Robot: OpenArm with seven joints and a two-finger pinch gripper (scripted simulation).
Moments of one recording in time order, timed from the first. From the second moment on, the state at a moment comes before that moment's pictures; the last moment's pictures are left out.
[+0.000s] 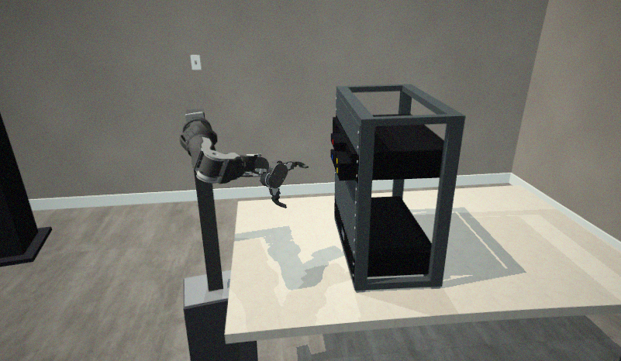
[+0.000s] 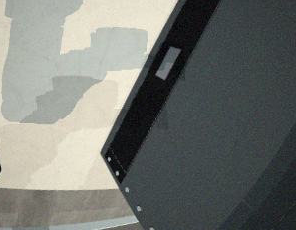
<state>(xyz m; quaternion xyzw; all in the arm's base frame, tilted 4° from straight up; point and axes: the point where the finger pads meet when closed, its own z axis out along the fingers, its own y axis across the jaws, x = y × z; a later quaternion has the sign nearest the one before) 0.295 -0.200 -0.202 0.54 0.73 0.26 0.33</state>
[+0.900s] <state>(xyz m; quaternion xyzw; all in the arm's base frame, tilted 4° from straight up) 0.299 -0.249 -0.092 0.57 0.50 0.42 0.49</state>
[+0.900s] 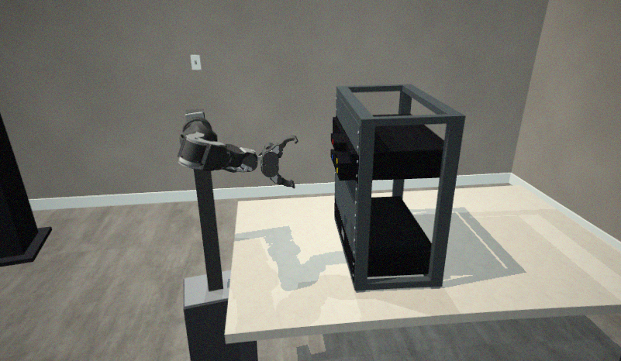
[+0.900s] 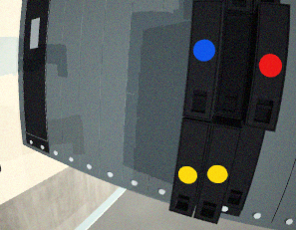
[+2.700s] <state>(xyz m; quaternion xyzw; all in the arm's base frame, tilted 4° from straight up) 0.293 -0.263 -0.076 0.57 0.46 0.43 0.52</state>
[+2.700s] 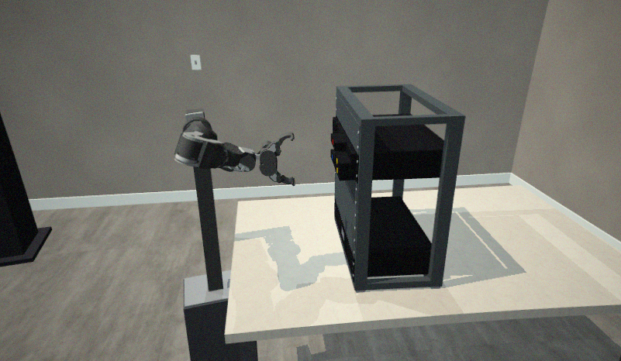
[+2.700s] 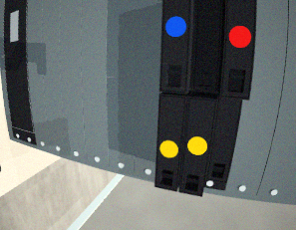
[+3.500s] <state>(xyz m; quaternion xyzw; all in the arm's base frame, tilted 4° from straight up) 0.319 -0.251 -0.070 0.57 0.46 0.44 0.52</state>
